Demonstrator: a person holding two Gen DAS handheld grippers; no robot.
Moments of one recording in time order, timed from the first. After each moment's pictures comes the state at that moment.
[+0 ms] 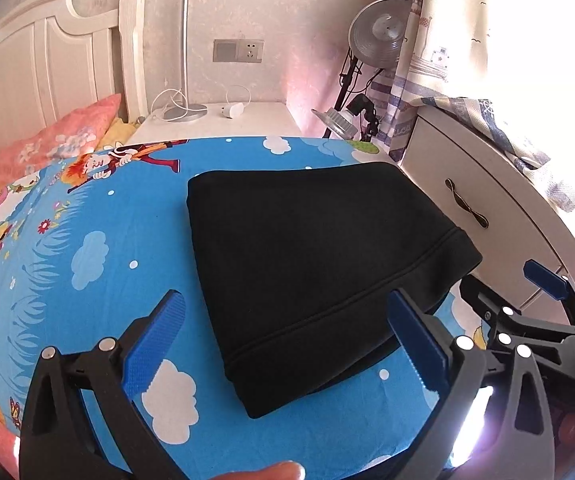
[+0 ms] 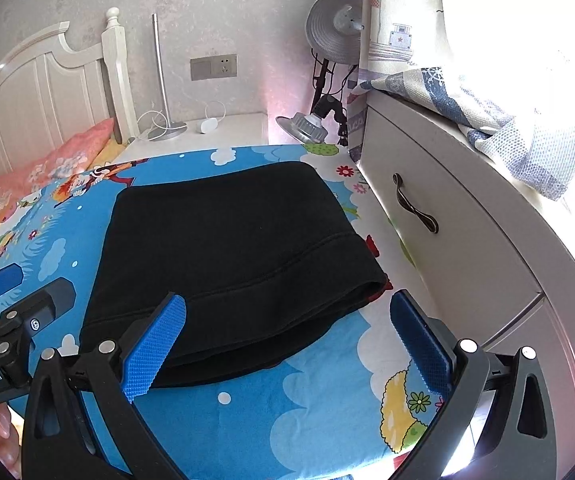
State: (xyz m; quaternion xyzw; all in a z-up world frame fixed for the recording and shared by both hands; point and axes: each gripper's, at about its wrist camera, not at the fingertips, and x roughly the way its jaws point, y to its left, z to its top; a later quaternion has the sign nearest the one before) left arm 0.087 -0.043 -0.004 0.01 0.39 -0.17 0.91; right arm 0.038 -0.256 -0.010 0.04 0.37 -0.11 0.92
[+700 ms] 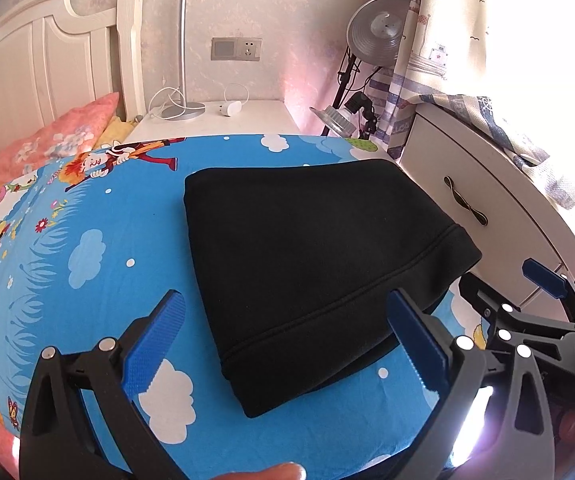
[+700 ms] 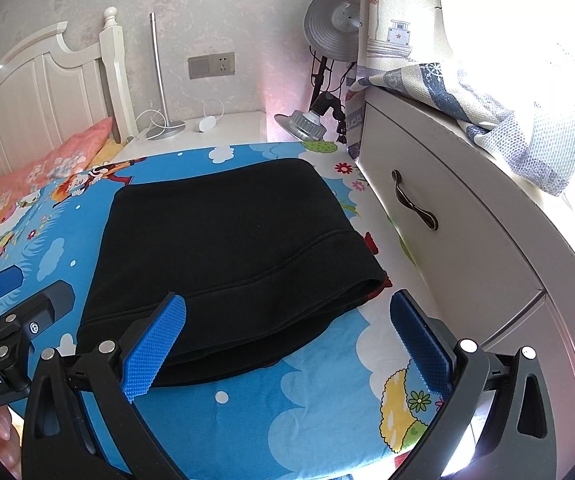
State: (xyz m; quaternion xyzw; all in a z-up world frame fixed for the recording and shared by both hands) left arm 0.088 -0.045 -0.007 0.01 0.39 -0.17 0.90; right arm 0.038 -0.259 -0.012 0.04 0.37 -0.11 0.92
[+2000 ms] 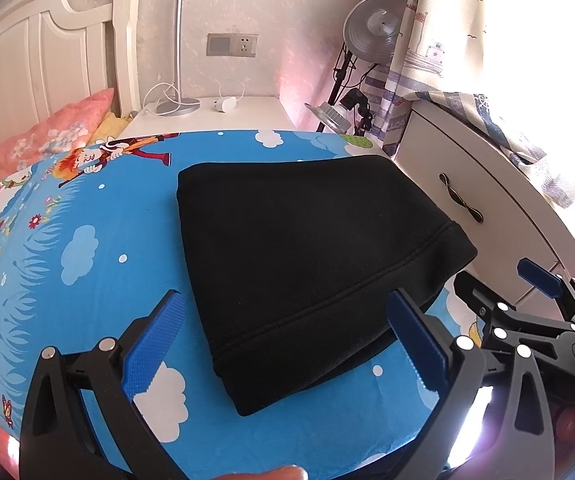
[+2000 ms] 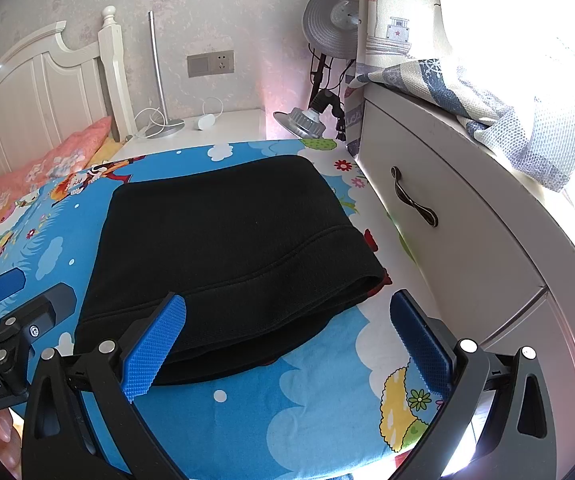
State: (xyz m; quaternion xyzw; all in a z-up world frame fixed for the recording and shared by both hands) left arm 0.087 -0.054 -0.010 0.00 0.40 -0.17 0.90; right arm 0.038 -0.260 -0.012 0.04 0.37 -0.11 0.92
